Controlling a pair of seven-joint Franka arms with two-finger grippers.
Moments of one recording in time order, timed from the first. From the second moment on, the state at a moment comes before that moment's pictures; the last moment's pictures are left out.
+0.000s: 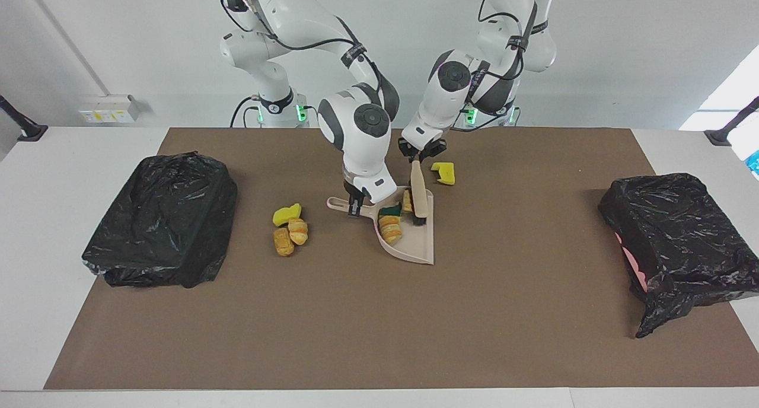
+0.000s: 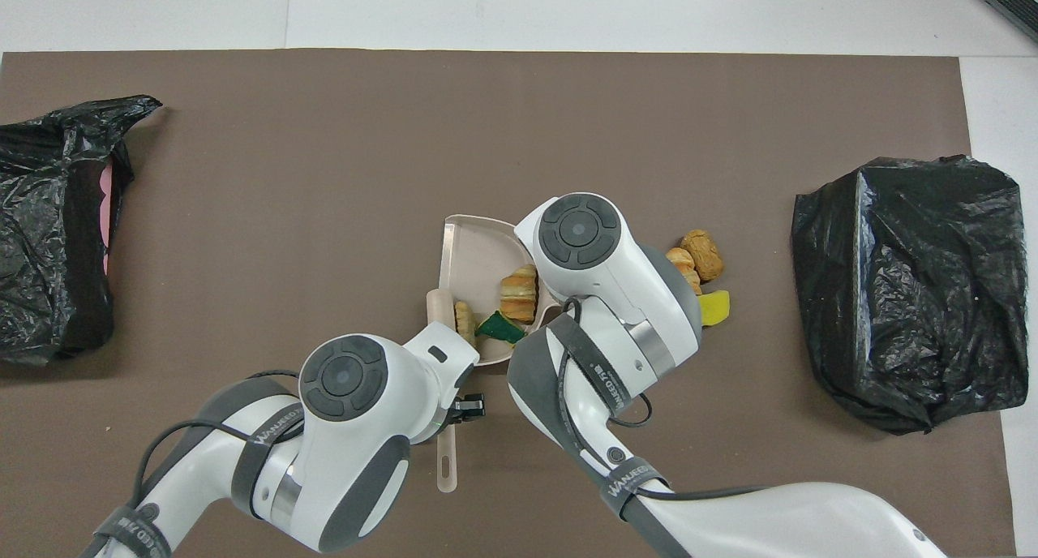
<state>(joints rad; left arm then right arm) -0.73 -0.03 0.00 -2.24 -0.27 2.16 -0.56 0.53 0.36 0.01 -1.75 -0.10 1.99 -0.85</state>
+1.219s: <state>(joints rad) -0.80 -0.16 0.01 -2.35 -0.26 1.83 -1.38 0.49 0.33 0.00 -1.81 -0.10 2.01 -1.11</state>
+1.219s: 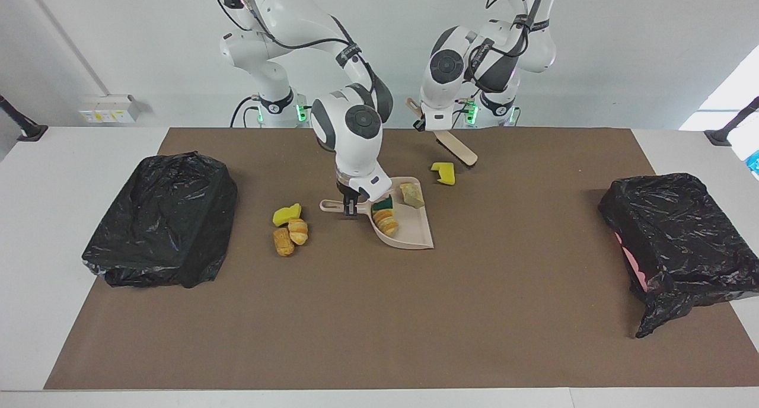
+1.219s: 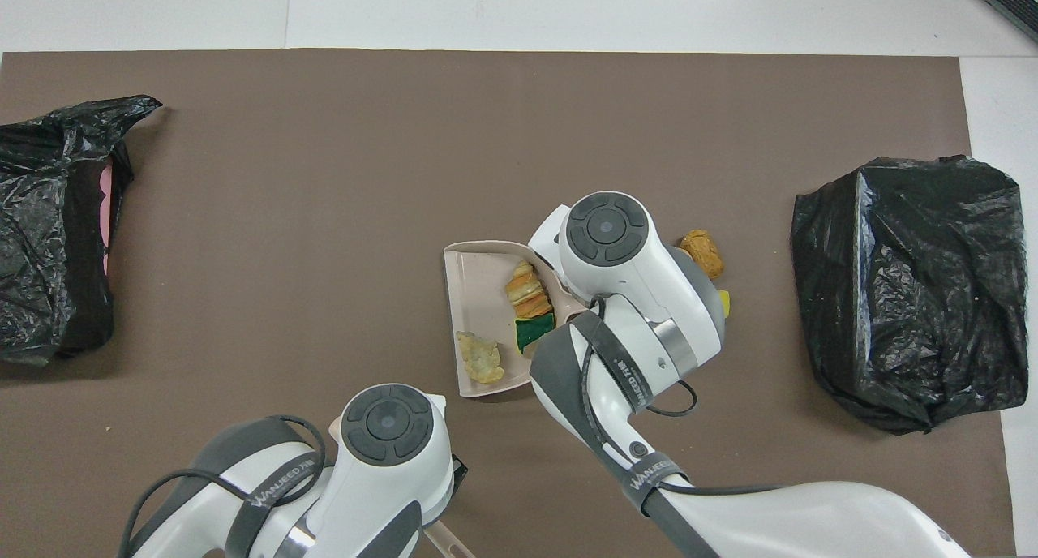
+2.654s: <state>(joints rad) -0.76 0.04 -0.01 -2.20 -0.48 2.45 -0.81 0.49 0.32 0.00 -1.84 -0.10 2.04 -1.12</state>
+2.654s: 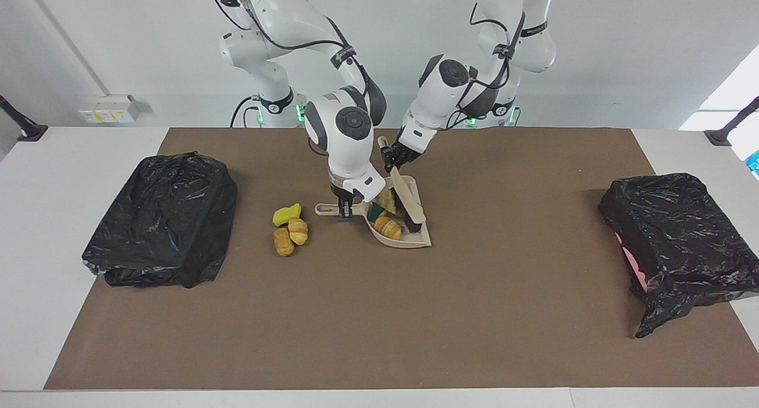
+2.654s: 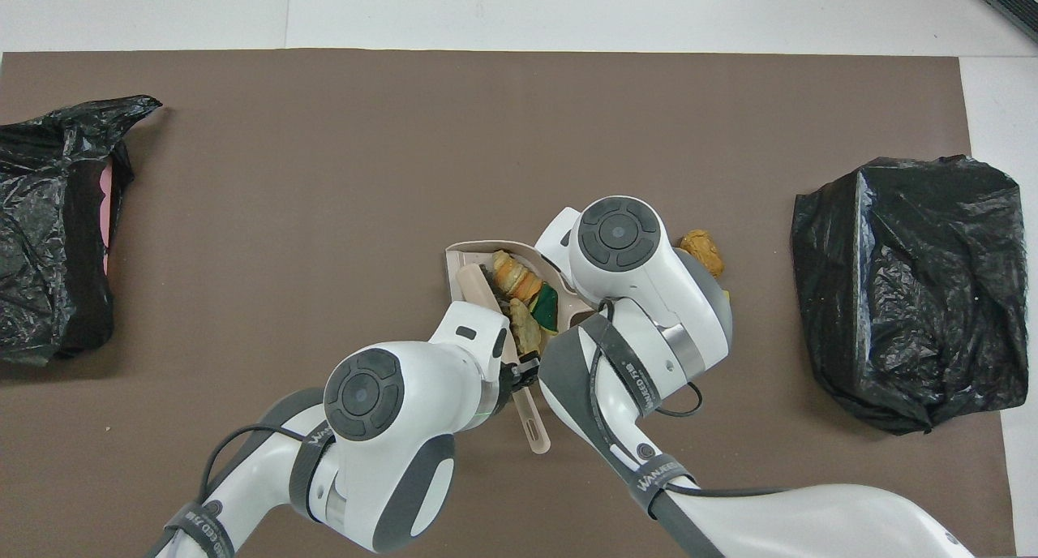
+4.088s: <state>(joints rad) -0.54 -0.04 0.02 -2.08 -0.42 2.04 -0.82 0.46 0.30 0.00 -1.84 -0.08 2.04 -1.07</state>
